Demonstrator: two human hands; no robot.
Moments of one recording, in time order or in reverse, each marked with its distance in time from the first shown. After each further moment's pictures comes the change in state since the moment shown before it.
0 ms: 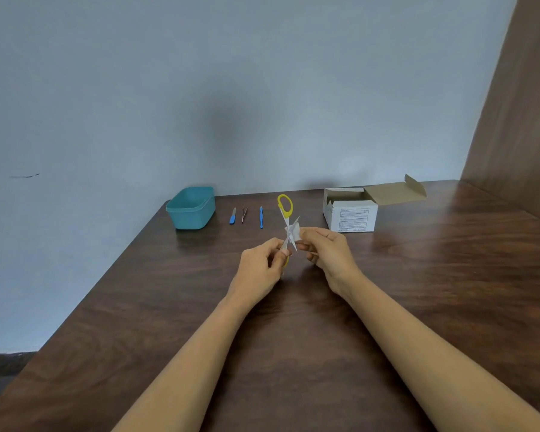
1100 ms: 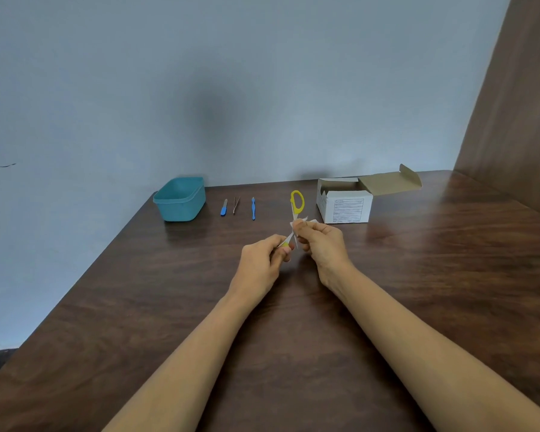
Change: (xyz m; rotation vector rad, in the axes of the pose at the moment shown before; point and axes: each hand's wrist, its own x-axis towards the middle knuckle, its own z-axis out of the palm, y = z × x) left_hand 0.001 0.000 0.013 0.022 0.005 0.077; right_hand 0.008 0.009 0.004 0.031 0.133 0.009
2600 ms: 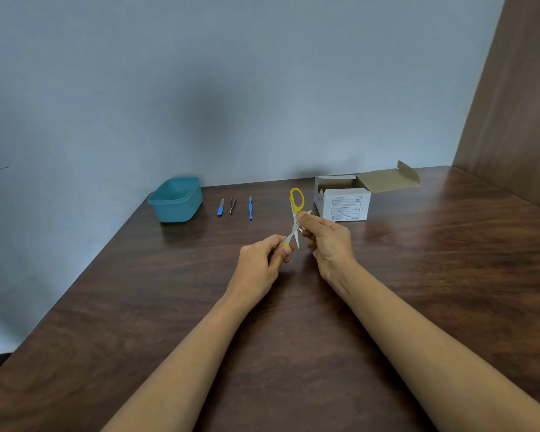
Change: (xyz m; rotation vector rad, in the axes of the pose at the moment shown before) left_hand -0.002 0.006 0.001 -0.032 -0.040 -0.061; right_hand 0.007 -0.001 -0.006 0.200 0.080 0.060
